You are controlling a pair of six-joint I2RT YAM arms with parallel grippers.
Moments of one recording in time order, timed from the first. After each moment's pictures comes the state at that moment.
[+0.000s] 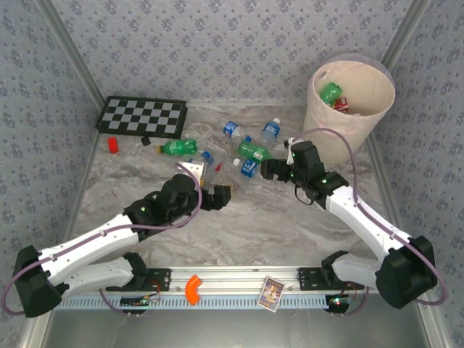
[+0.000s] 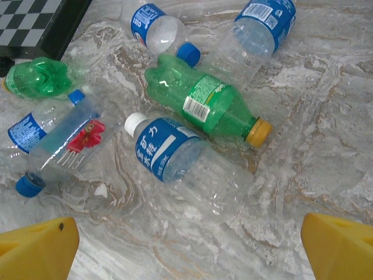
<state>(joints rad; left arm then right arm) -0.96 0.97 0.75 -0.27 -0.21 -0.60 0.47 1.18 0.87 -0.35 0.01 0.38</state>
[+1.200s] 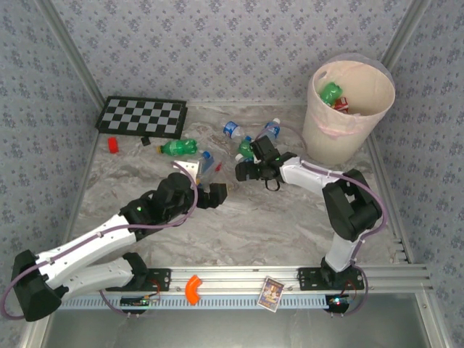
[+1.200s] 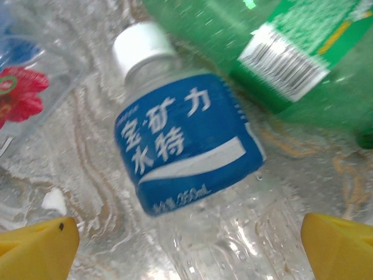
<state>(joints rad) -0.92 0.94 0.75 -0.30 -0.21 -0.60 0.59 1.75 1.14 -0.37 0.02 0.38</state>
